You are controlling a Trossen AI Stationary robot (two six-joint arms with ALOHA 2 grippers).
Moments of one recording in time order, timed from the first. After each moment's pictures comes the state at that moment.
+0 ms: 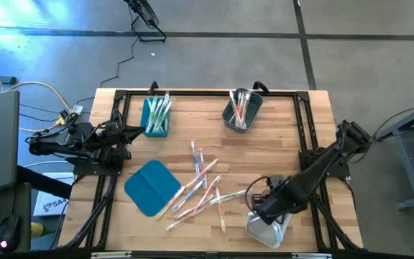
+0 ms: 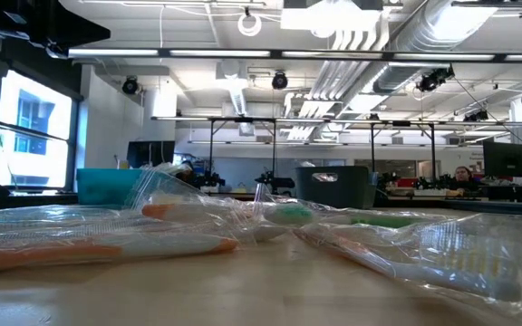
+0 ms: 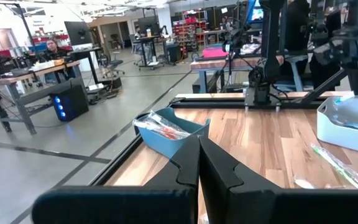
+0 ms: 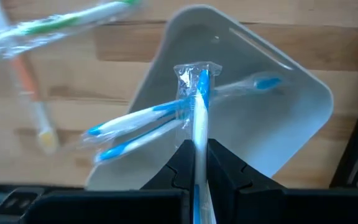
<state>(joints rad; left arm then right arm) -0.12 0.05 0.39 -0.30 -0.46 0.13 0.67 1.62 1.35 -1.20 -0.05 2.23</state>
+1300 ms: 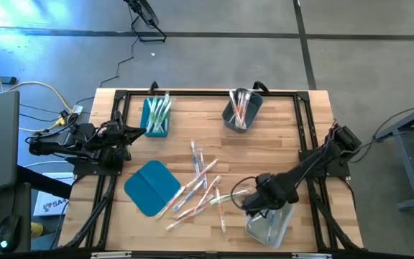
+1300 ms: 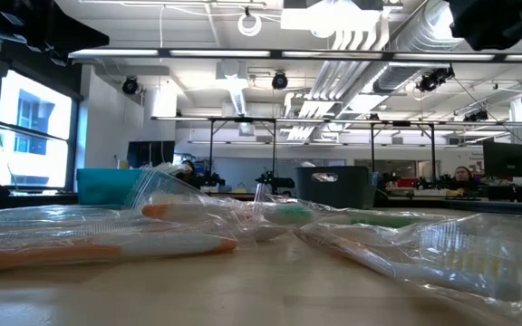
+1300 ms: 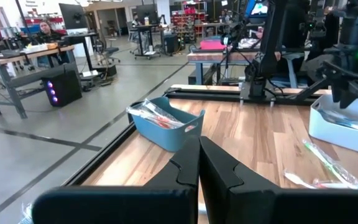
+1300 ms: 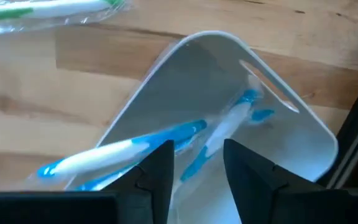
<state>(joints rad) -0.12 0.05 0.39 -0.34 -0.46 0.05 0.56 1.74 1.35 -1.23 -0.15 1.96</state>
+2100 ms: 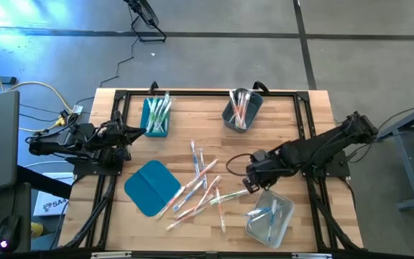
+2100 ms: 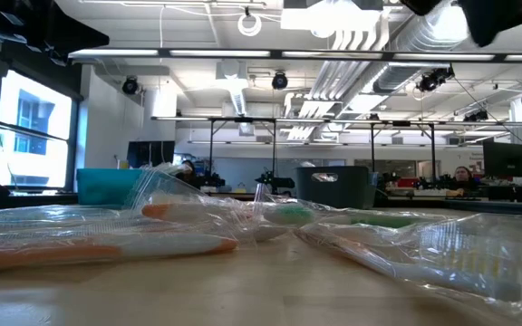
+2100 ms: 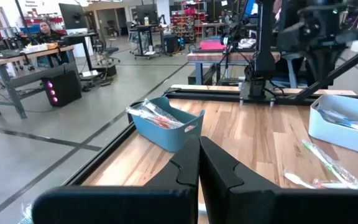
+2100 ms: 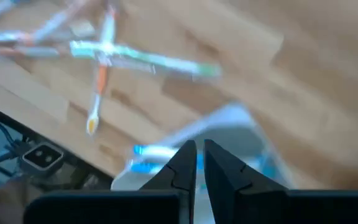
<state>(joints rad) -0.12 0.05 0.39 -0.34 -0.46 0.05 0.38 1.48 1.35 -1.17 -0.05 1.46</state>
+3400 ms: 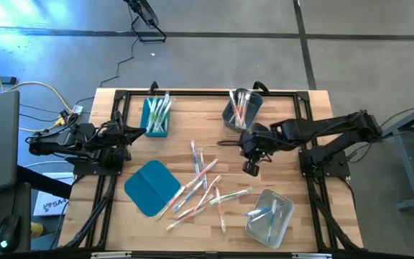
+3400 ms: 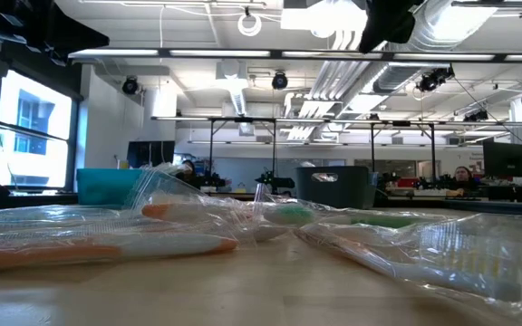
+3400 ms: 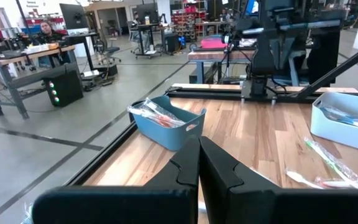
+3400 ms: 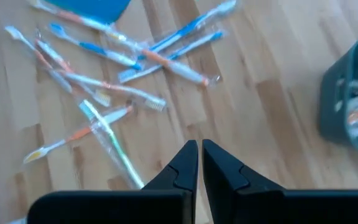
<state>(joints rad) -0.12 0.05 0.39 -0.35 -0.46 0.06 0.14 1.42 1.35 -0.96 0.13 0.44</state>
